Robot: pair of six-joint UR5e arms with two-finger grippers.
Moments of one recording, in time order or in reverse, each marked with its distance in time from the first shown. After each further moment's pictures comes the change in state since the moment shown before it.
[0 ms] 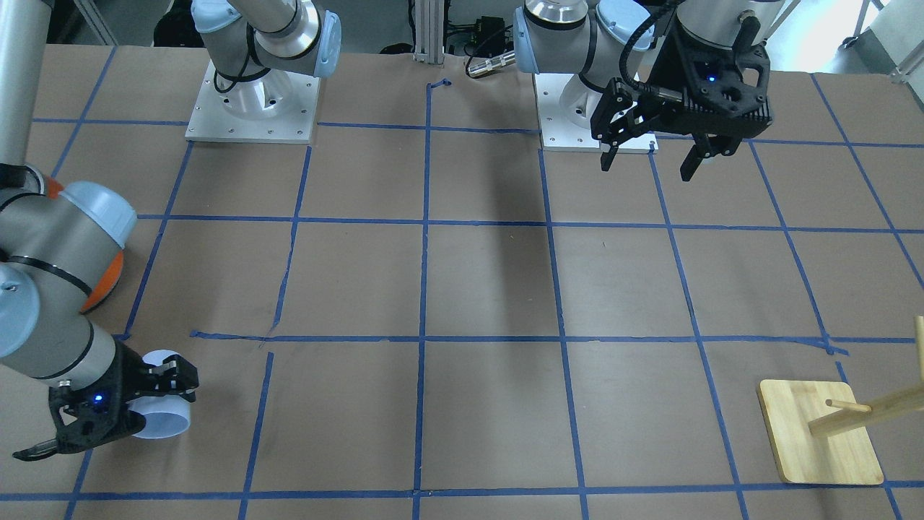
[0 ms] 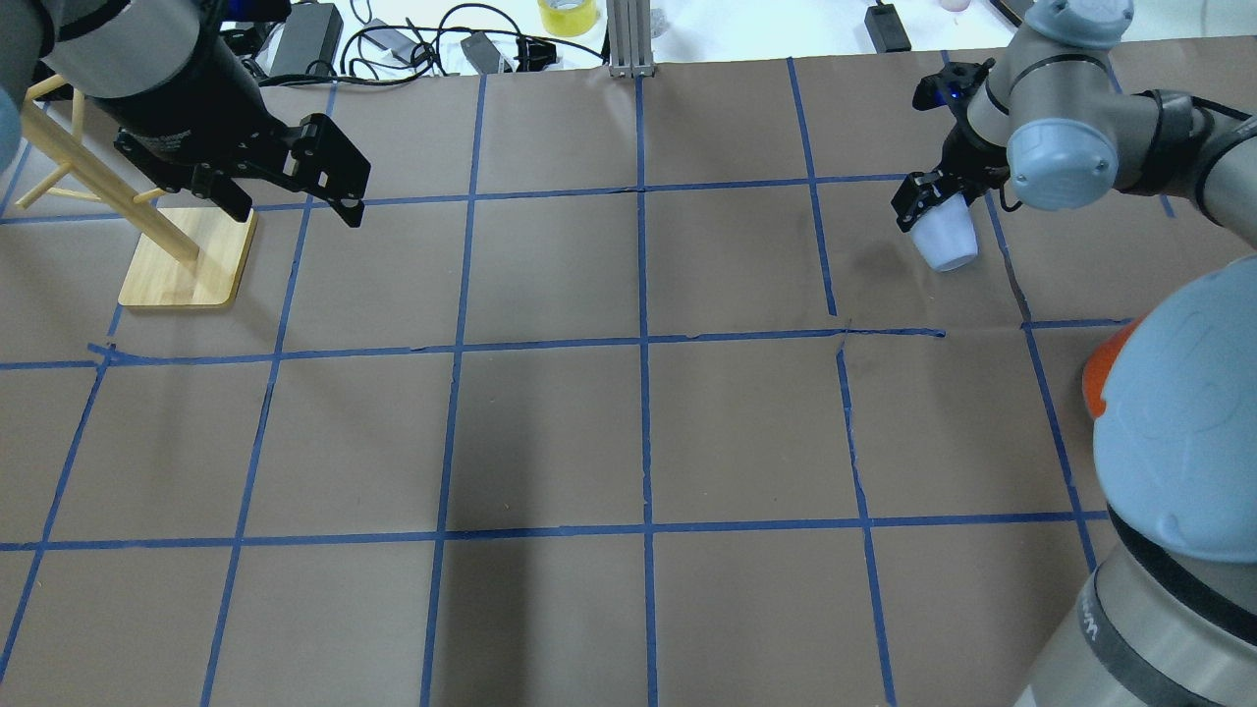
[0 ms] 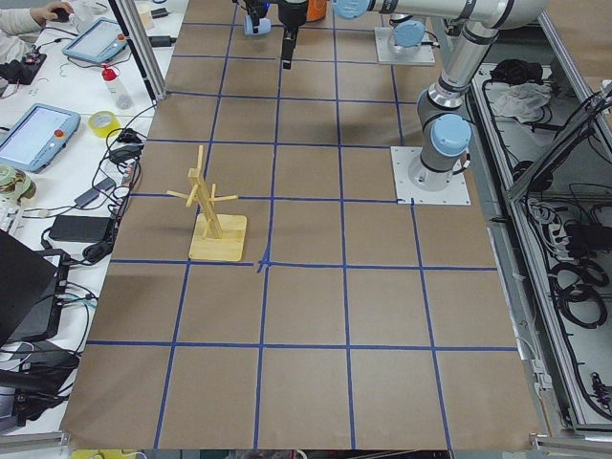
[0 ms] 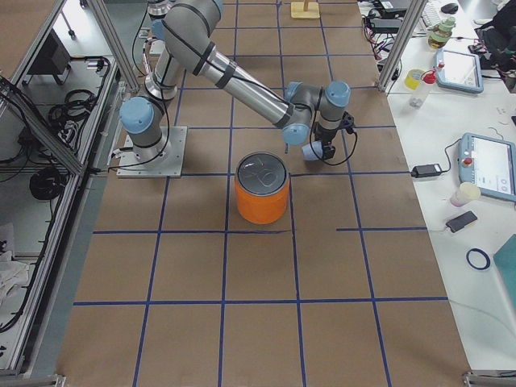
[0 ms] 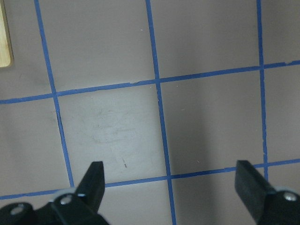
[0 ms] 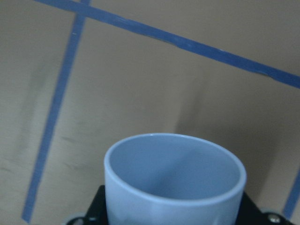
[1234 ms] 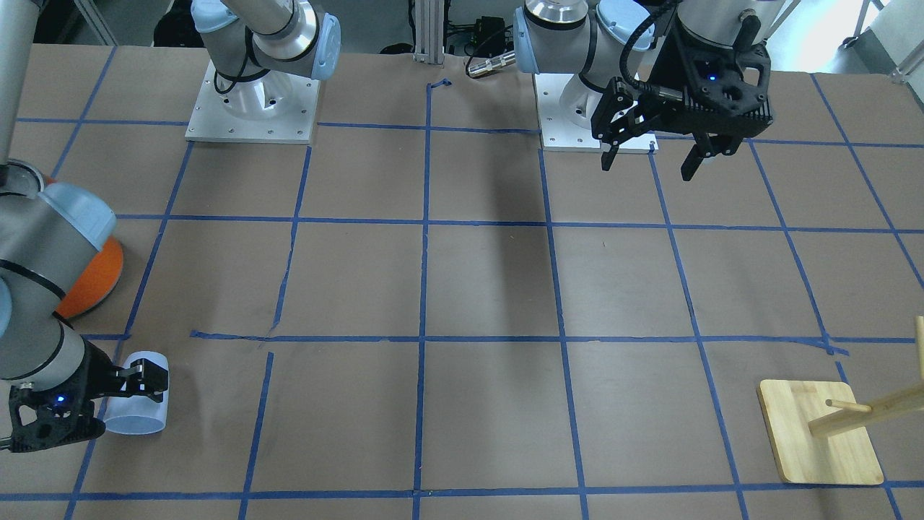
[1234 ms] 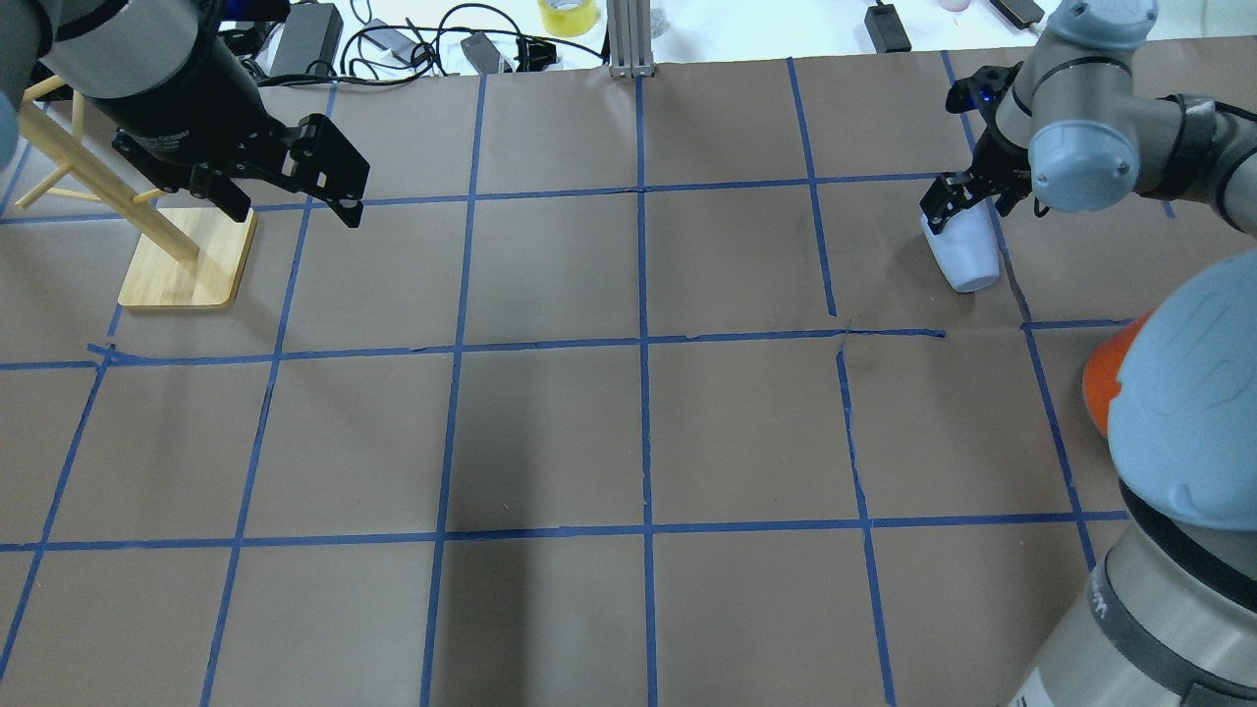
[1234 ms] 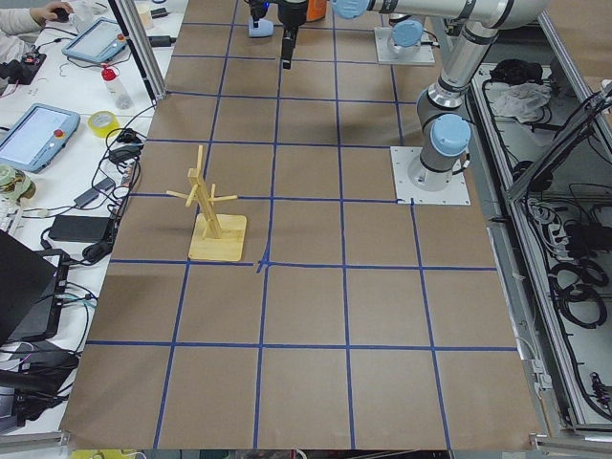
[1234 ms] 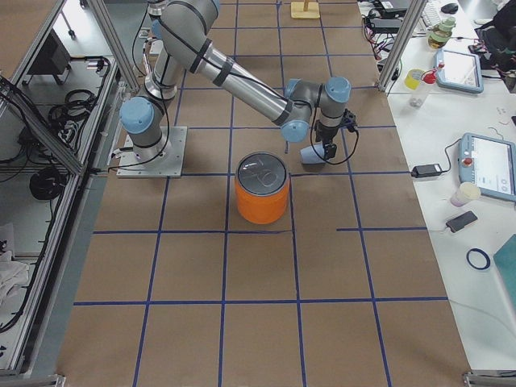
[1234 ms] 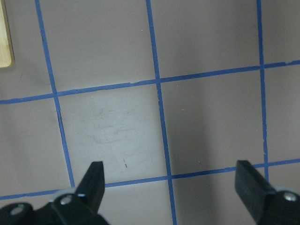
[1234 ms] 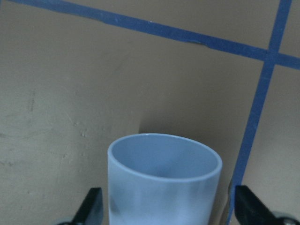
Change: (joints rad) left arm 0.000 0.001 0.000 0.000 0.001 0.002; right arm -0.077 0.038 0.003 -0.019 -0.087 0.053
